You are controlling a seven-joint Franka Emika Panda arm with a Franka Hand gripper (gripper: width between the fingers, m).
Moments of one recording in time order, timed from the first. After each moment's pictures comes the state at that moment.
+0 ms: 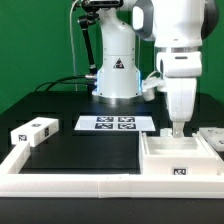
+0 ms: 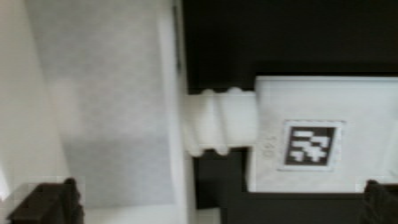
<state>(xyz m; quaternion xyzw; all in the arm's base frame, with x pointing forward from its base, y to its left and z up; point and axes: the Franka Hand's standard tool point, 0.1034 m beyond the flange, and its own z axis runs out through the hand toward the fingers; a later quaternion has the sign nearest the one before) 0.493 0.102 0.063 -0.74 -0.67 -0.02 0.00</state>
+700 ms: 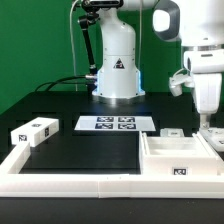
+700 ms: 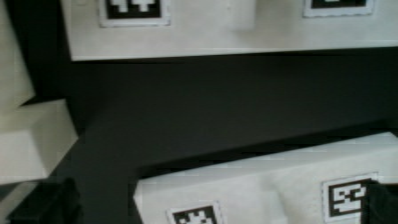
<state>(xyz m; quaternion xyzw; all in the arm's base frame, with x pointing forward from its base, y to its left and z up) 0.444 0.167 0.050 -0.76 -0.65 -0.03 0.02</state>
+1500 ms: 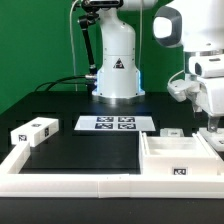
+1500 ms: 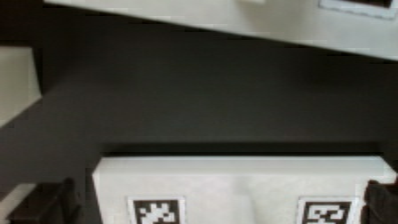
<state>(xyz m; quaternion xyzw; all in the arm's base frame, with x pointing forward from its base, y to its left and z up) 0.433 0.179 0.039 -0.69 -0.72 -0.05 0.02</state>
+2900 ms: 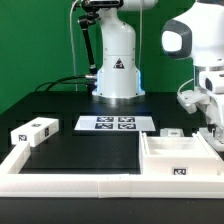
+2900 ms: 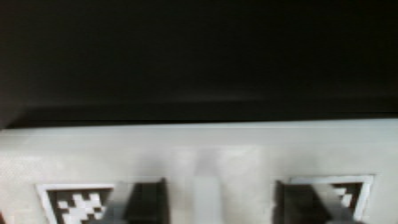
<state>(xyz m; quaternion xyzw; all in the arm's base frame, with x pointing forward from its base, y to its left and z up) 0.419 0.210 0.011 -0.69 -0.73 -0.04 0.04</state>
